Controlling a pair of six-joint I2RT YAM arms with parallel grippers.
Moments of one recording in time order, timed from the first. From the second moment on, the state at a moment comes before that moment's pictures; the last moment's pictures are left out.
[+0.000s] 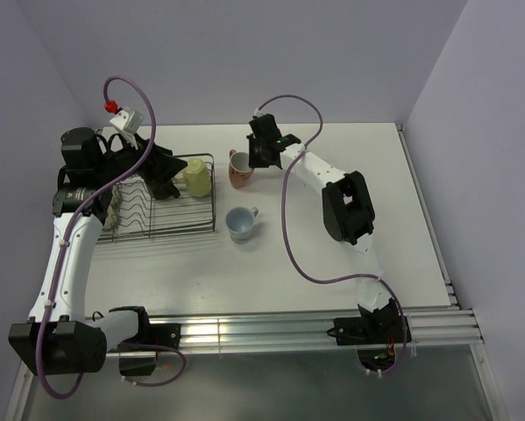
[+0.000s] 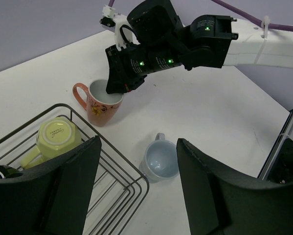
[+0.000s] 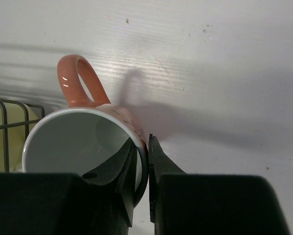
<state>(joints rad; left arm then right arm) 0.02 1.14 1.20 -0.29 0.87 -0.08 0.53 2.31 2.01 -0.49 0.06 0.42</state>
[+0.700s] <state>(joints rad) 0.06 1.22 1.14 -0.11 1.00 -0.29 0.25 2.04 1.61 -0.31 -0.22 0.32</state>
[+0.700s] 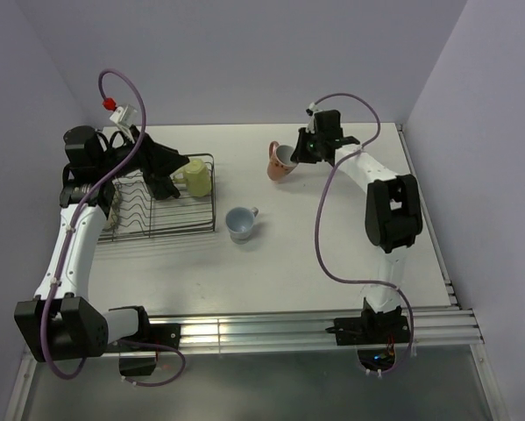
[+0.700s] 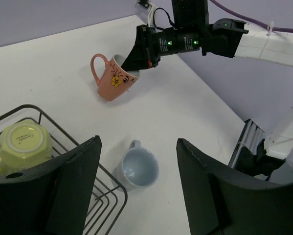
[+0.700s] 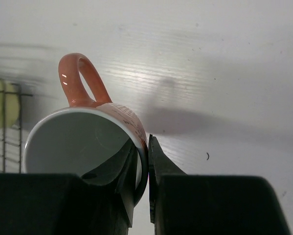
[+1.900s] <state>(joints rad) -0.07 1.15 0.98 1.05 1.17 -1.24 0.52 1.43 1.44 0.01 -0.70 0.62</state>
